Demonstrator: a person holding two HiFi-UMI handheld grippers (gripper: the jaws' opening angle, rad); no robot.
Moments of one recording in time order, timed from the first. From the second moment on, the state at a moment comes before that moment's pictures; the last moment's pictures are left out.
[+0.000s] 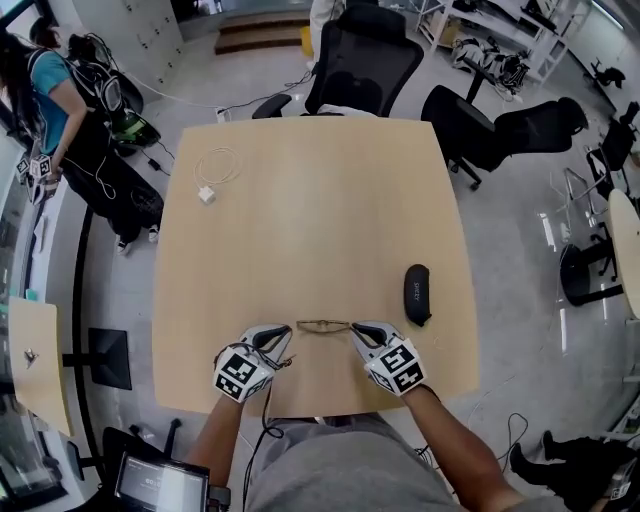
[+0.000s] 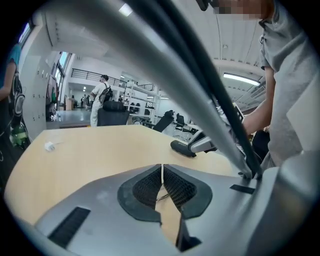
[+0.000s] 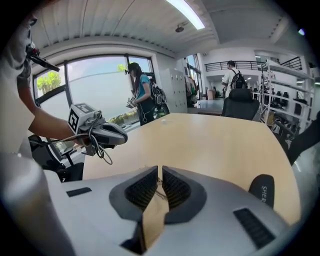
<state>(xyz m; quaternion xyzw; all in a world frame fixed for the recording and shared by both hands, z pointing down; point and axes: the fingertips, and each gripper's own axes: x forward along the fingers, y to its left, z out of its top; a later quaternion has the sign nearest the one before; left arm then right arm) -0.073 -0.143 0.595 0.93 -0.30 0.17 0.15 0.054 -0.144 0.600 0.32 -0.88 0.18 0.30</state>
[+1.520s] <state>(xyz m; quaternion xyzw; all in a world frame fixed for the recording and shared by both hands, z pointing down) -0.037 -0.139 0.686 0.93 -0.20 0.27 0.16 0.048 -0.134 0.711 0.20 -0.86 0.18 0.44</state>
